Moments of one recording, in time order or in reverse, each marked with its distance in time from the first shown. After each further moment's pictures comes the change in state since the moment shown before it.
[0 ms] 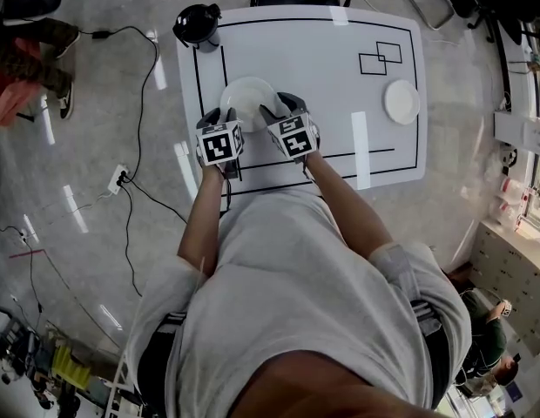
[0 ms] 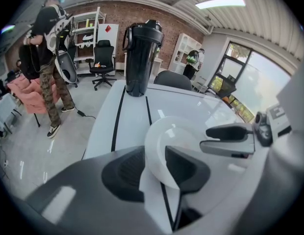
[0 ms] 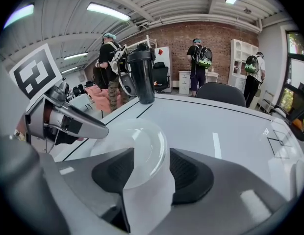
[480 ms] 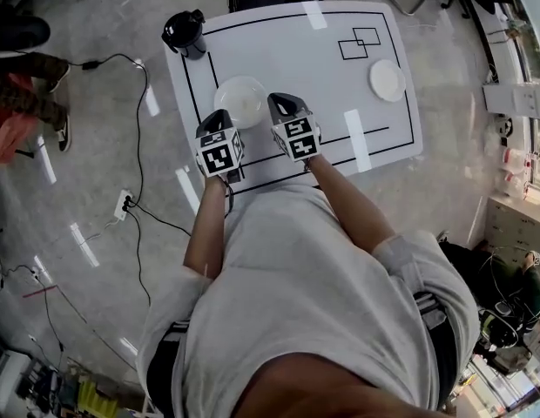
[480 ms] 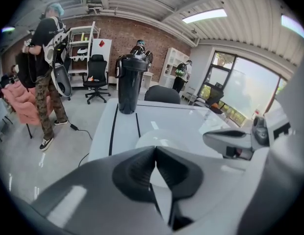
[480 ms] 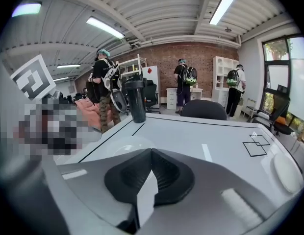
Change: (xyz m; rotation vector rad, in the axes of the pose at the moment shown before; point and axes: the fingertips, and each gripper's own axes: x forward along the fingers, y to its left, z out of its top) left arm -0.049 -0.023 0.014 0.071 -0.168 -0.069; right arm -0.065 -0.001 0.020 0.078 -0.192 -0.149
